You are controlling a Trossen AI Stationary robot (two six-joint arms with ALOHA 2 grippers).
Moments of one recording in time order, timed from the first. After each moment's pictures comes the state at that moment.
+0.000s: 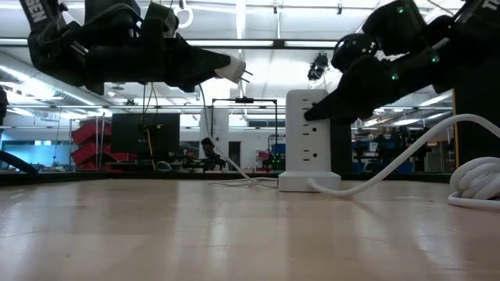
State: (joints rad) left arm 0.05 1.44 0.37 1.16 0.03 0.13; right arm -0.04 1.42 0.42 0.64 0.05 0.07
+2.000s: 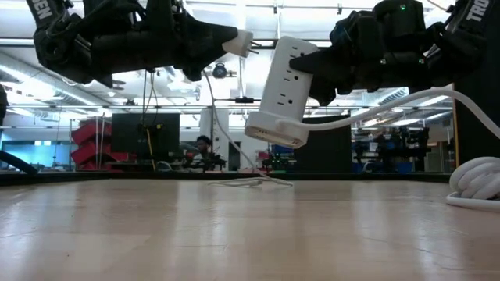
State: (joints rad) left arm 0.02 1.48 0.42 1.29 -0.02 0.04; right arm -0.09 1.50 0.42 1.07 -0.16 0.06
